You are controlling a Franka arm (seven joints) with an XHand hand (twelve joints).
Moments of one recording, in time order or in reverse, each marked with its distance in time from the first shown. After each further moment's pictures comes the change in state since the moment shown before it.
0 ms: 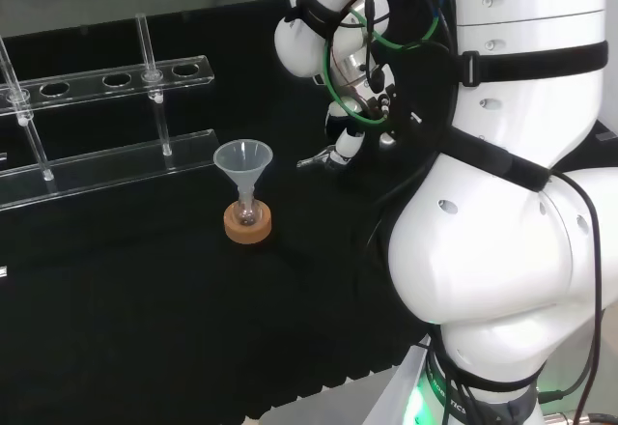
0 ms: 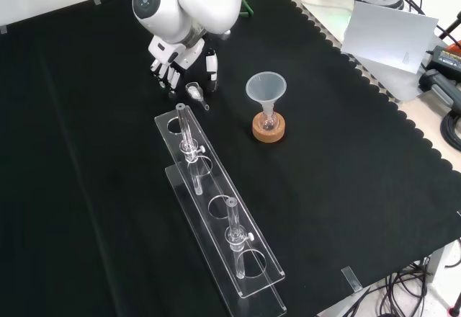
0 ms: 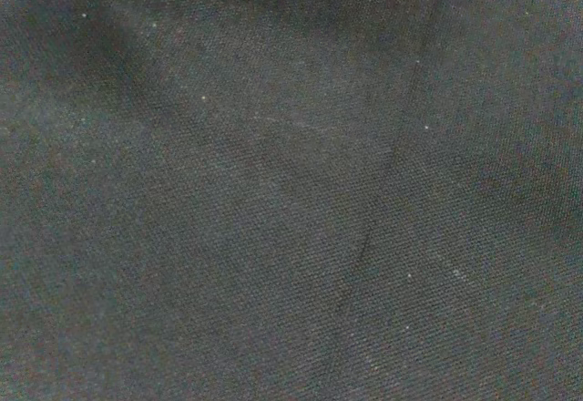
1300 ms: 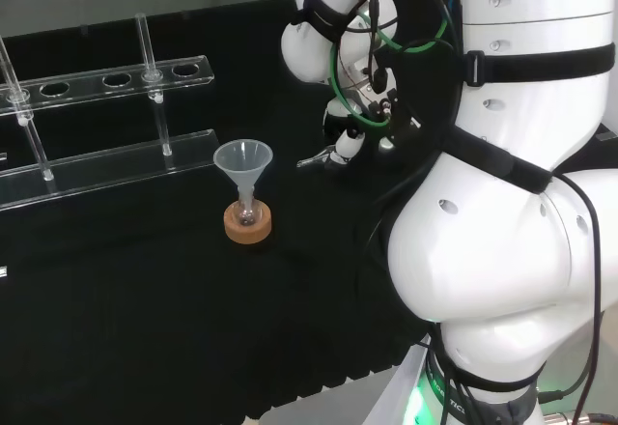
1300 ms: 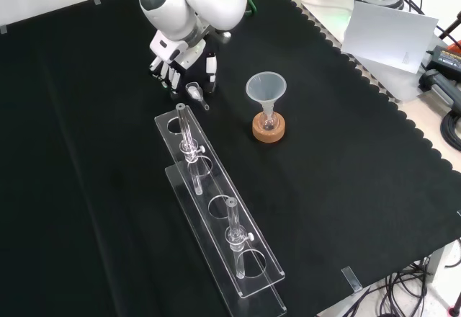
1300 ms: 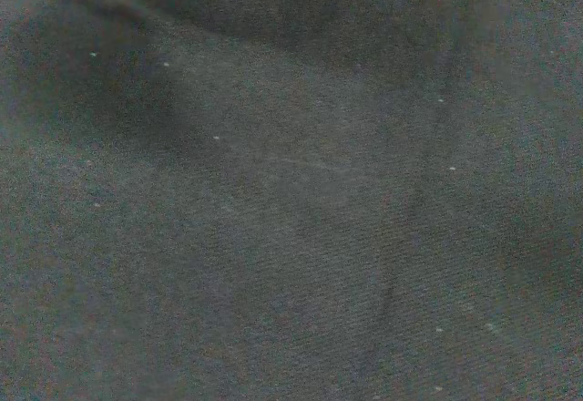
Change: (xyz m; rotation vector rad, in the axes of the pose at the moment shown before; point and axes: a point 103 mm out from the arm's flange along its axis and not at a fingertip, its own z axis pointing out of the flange) arm 0.002 0.005 0.001 -0.090 0.012 -0.010
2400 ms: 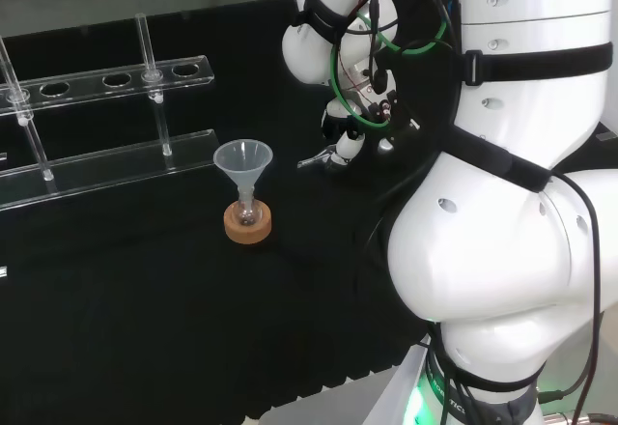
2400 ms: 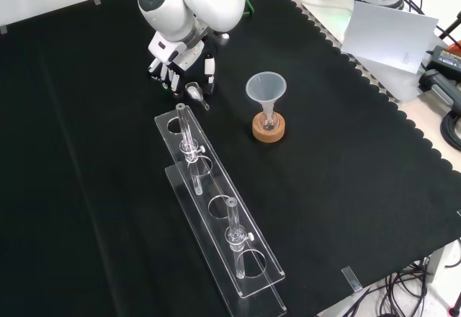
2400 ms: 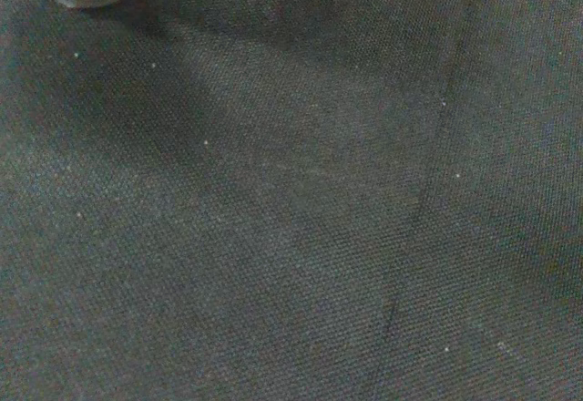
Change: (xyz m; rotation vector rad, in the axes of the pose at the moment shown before) arm 0.001 0.006 0.004 -0.010 0.008 -0.007
